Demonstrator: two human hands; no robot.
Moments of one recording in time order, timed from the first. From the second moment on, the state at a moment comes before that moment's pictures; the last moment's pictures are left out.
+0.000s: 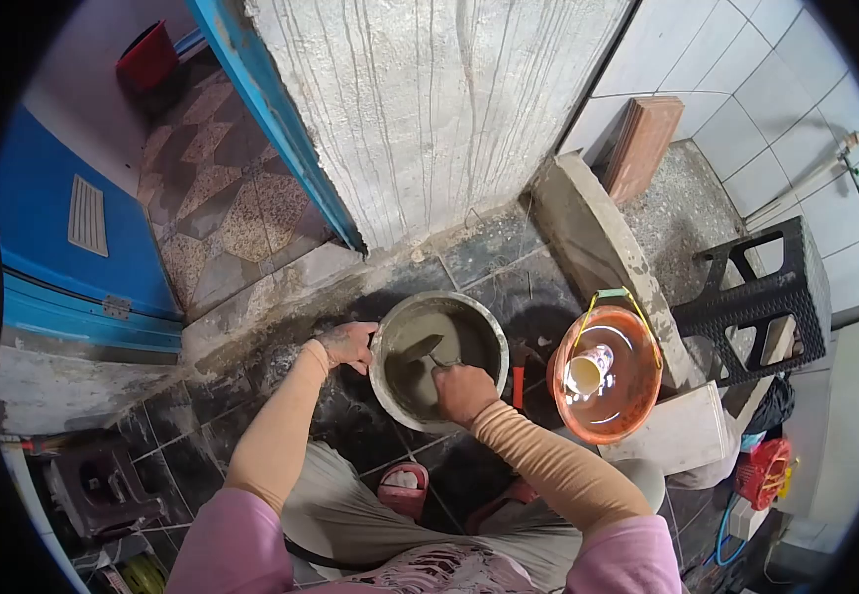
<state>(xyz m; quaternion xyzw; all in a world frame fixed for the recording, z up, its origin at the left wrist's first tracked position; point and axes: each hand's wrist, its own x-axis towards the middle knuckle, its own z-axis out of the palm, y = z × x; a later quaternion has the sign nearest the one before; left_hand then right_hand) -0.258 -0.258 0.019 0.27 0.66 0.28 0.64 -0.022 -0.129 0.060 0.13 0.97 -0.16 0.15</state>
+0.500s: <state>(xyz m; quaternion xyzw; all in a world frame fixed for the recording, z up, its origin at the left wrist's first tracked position) -0.261 -0.250 0.019 0.31 0.68 0.28 0.60 -0.038 -0.091 0.108 0.13 0.97 -0.14 0.15</state>
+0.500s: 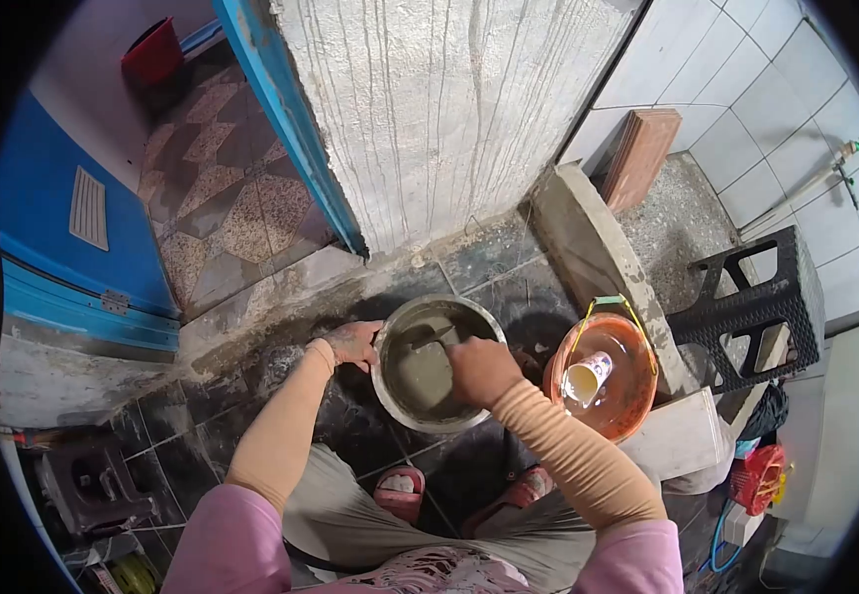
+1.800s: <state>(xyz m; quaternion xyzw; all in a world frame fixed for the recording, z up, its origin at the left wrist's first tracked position) -0.247 -0.247 0.012 0.32 0.68 0.34 0.57 0.002 -0.088 0.164 -0.02 0.98 -0.13 0.15</state>
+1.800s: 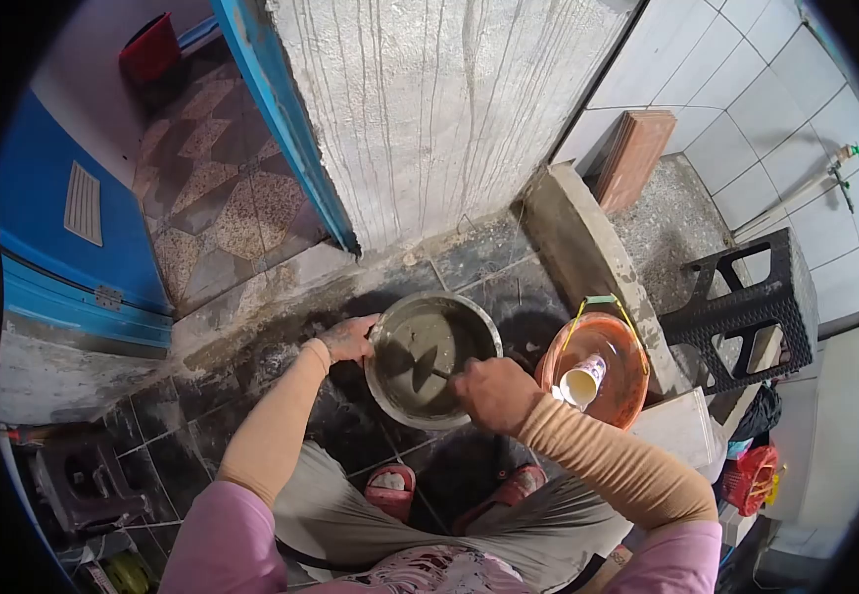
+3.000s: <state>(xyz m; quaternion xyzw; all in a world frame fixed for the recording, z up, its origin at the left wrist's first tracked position) -0.257 -0.240 0.000 0.36 0.70 0.32 0.53 -0.004 -0.081 0.115 0.03 0.95 -0.11 0.30</state>
